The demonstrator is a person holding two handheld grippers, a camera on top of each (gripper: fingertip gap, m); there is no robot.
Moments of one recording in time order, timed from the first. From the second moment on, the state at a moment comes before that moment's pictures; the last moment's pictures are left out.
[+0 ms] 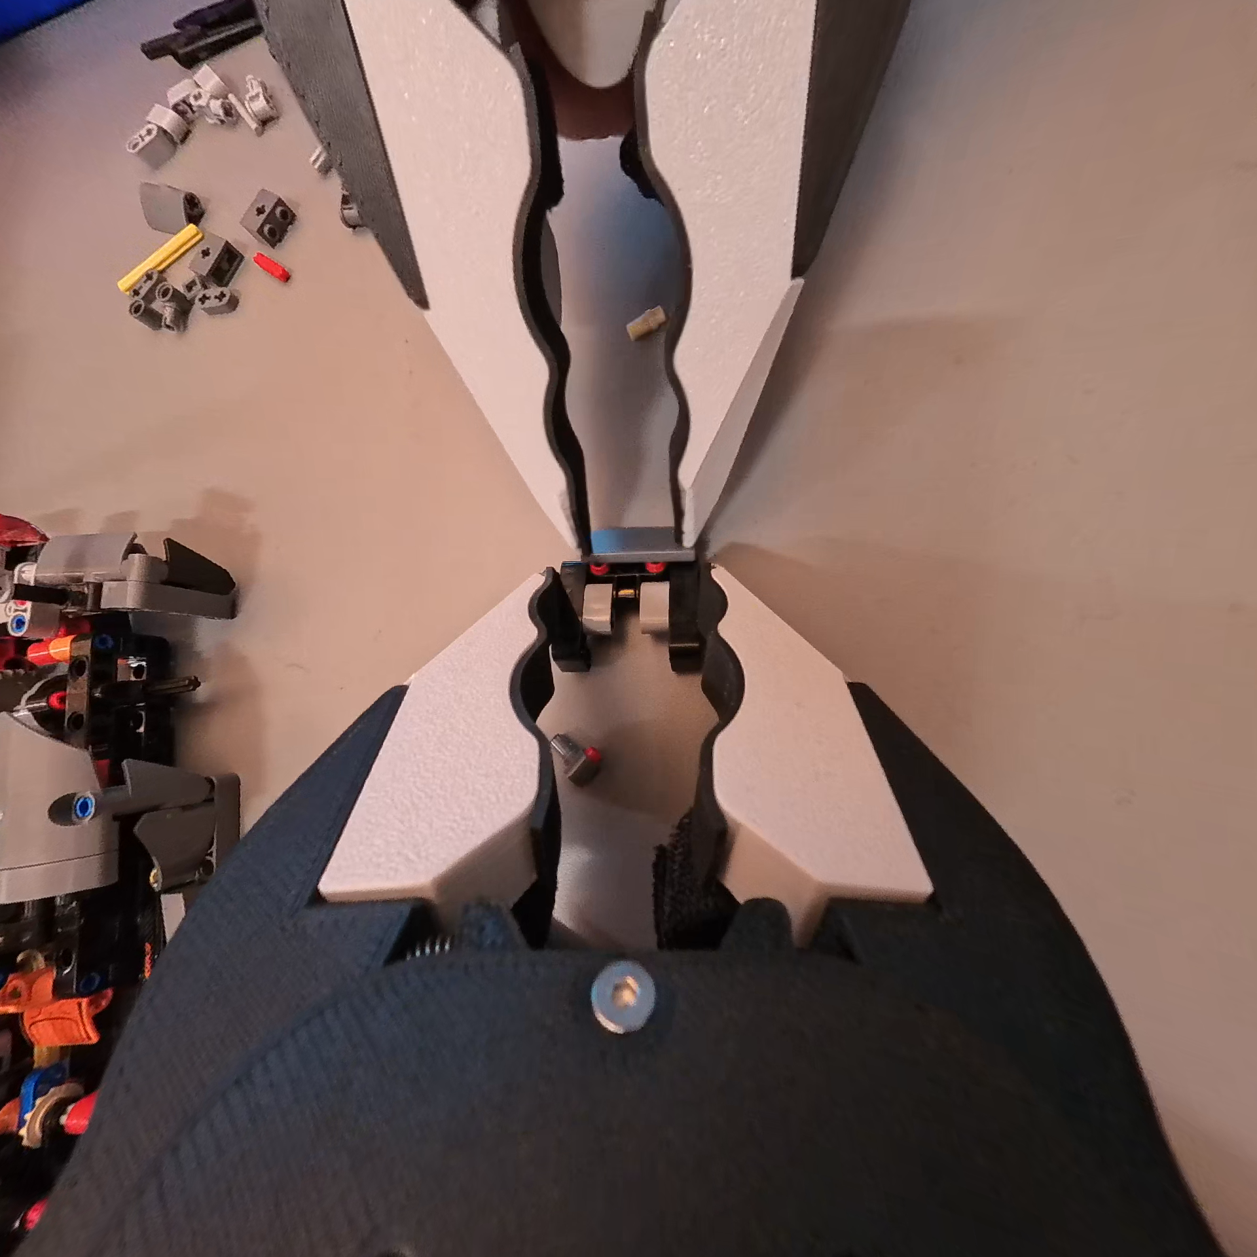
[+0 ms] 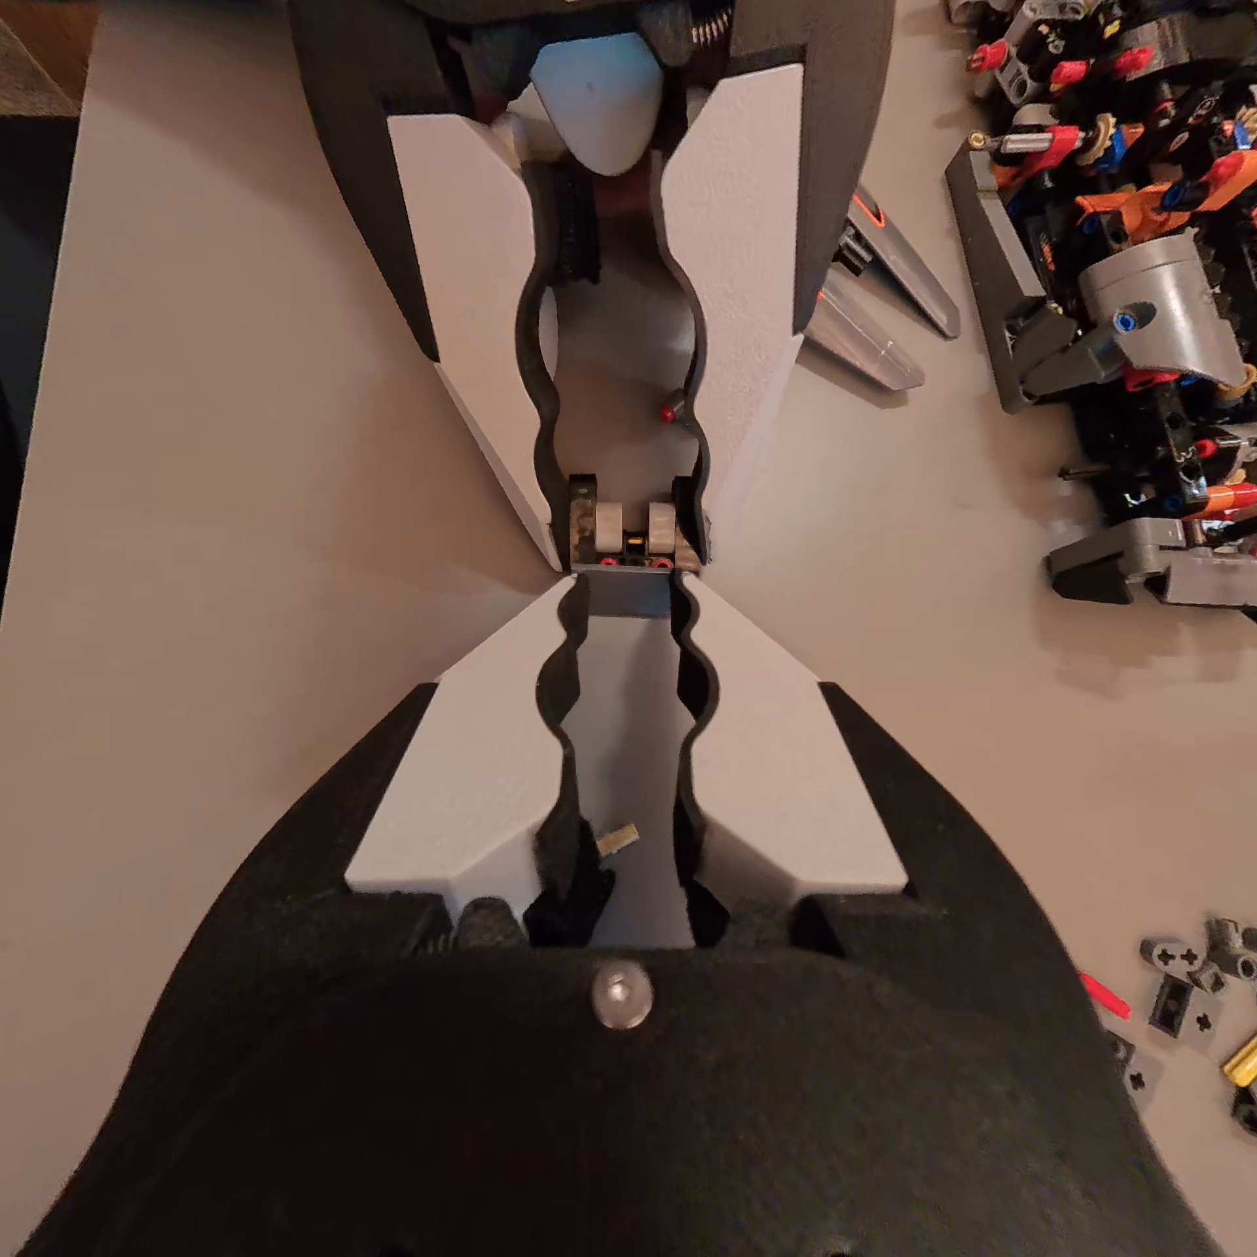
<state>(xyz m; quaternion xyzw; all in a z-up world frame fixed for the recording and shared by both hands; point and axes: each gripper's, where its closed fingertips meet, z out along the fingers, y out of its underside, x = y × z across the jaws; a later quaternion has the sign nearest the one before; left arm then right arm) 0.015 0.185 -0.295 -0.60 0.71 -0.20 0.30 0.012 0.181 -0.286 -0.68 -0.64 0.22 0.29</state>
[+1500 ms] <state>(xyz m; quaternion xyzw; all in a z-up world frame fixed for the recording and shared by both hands) 0.015 0.185 -0.295 -0.60 0.71 -0.21 0.30 0.015 0.183 -0.292 -0.68 -0.60 0.28 0.30</state>
